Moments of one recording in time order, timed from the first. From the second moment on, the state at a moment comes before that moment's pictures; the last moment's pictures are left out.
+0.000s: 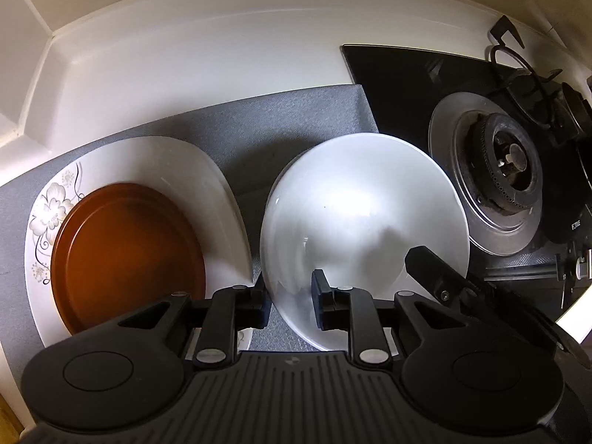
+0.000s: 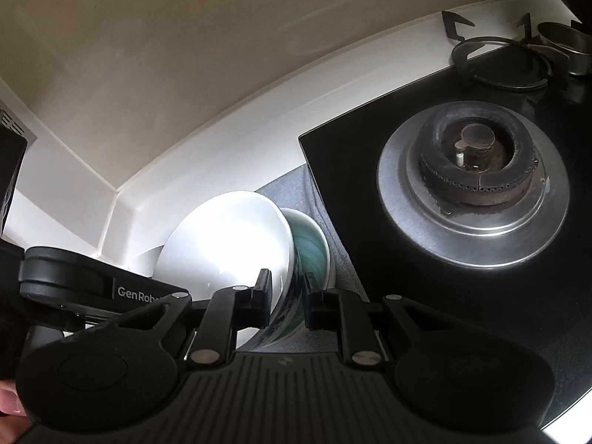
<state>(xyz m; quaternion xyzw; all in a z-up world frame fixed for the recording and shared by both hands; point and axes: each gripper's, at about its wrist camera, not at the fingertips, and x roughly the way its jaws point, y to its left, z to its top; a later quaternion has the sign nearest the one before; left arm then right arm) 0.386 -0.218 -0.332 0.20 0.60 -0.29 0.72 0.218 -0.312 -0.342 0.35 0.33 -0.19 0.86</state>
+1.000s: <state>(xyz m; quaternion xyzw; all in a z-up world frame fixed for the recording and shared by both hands) 0.402 -0.207 -0.349 0.13 0.64 -0.29 0.70 0.231 -0.319 -0.357 0.37 0.34 -0.21 0.84</state>
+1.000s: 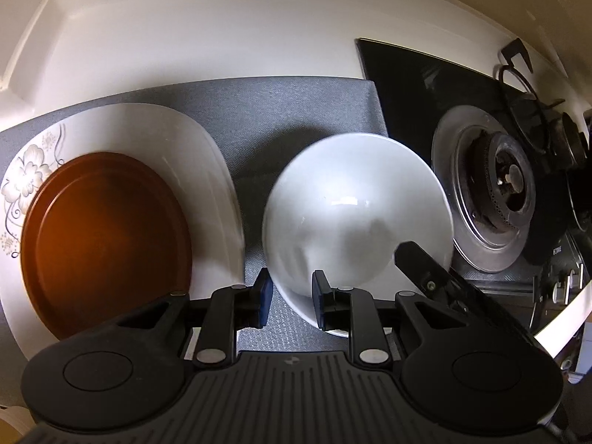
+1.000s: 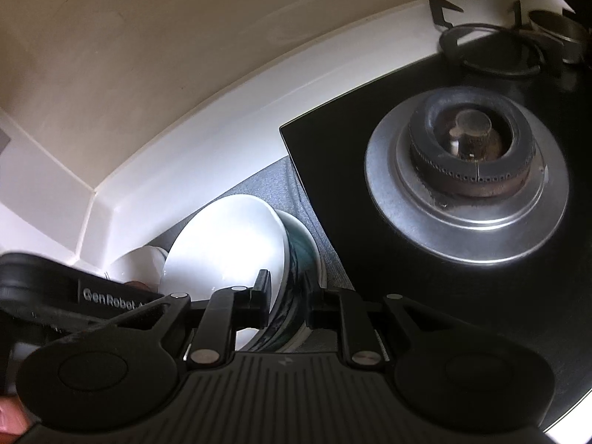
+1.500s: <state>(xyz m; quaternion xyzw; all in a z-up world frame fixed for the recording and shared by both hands) 0.399 -0.199 -0.332 0.14 0.59 -0.30 0.73 0.211 -0.326 -0.354 0.42 0.32 -0.19 0.83</state>
